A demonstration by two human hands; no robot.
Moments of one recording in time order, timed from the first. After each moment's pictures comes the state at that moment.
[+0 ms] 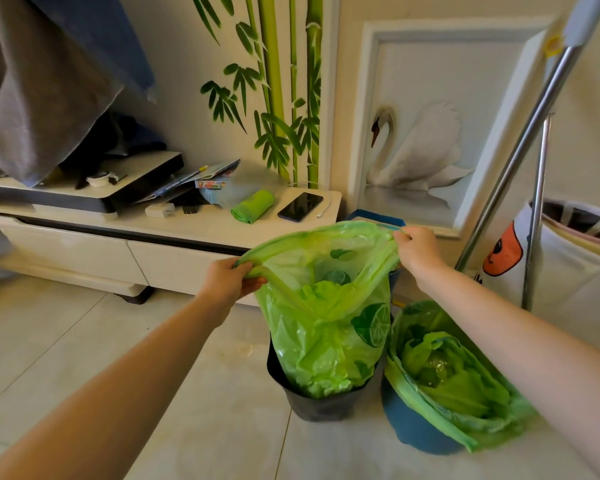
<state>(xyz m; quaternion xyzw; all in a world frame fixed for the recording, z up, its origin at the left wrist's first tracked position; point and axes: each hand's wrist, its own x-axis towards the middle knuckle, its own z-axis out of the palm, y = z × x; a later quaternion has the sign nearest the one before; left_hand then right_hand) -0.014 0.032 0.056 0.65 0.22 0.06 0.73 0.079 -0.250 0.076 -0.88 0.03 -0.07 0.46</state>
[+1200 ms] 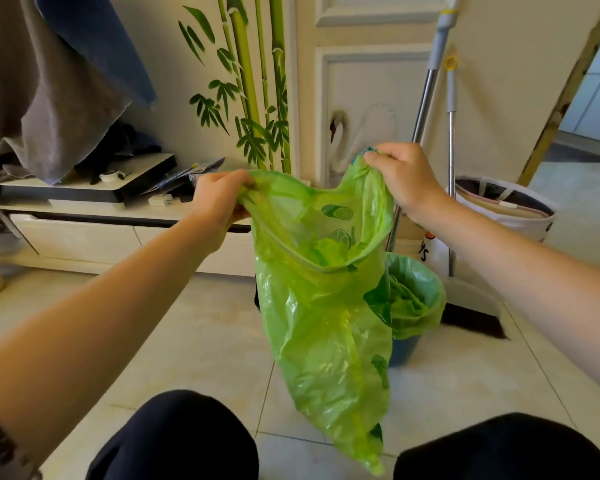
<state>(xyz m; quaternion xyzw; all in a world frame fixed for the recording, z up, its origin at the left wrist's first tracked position) -0.184 -0.065 0.215 0.69 0.12 0.15 0.70 -0.130 -0.302 0.219 -0.77 -0.20 -0.16 0.59</state>
